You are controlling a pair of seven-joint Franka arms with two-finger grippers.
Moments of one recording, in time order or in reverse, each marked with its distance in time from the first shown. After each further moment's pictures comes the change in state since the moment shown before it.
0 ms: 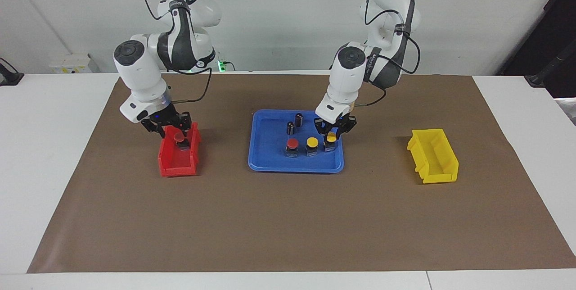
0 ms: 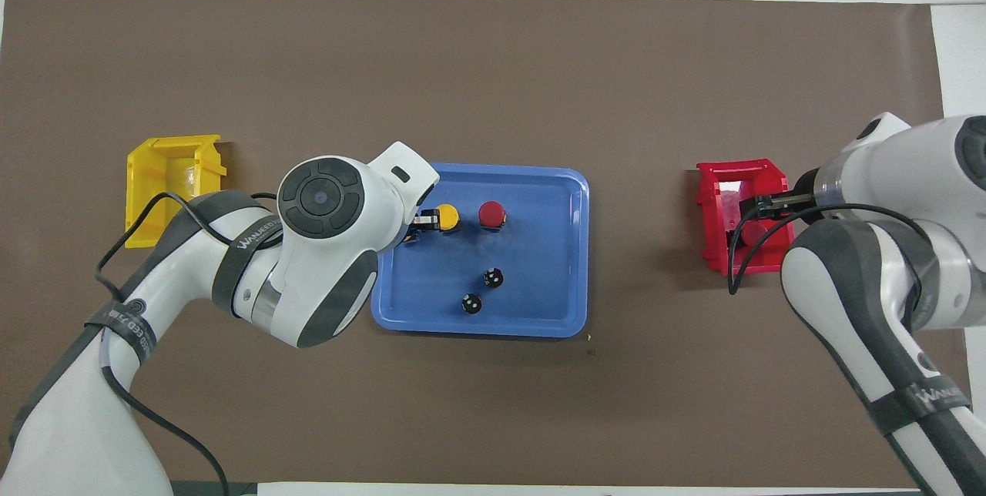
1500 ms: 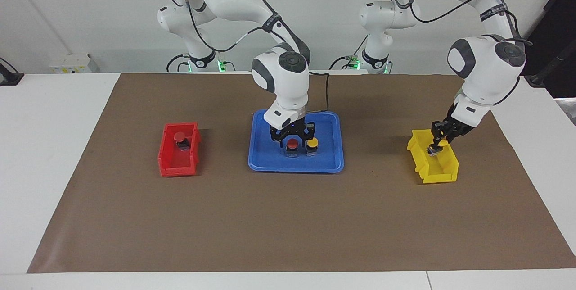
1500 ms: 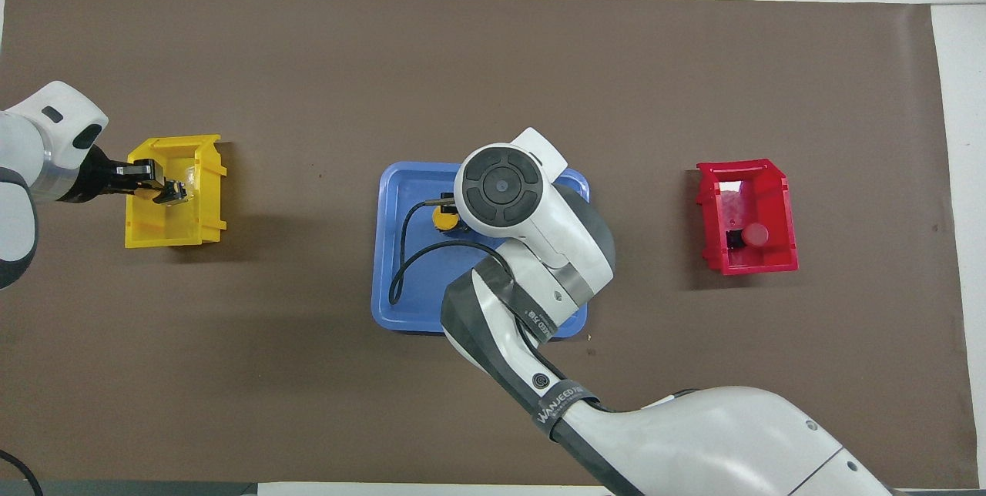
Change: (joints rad) left arm 0.578 -0.098 0.047 -0.058 -0.018 -0.016 0.582; right arm 0.587 0.432 0.024 0.363 -0.096 0.145 0.749
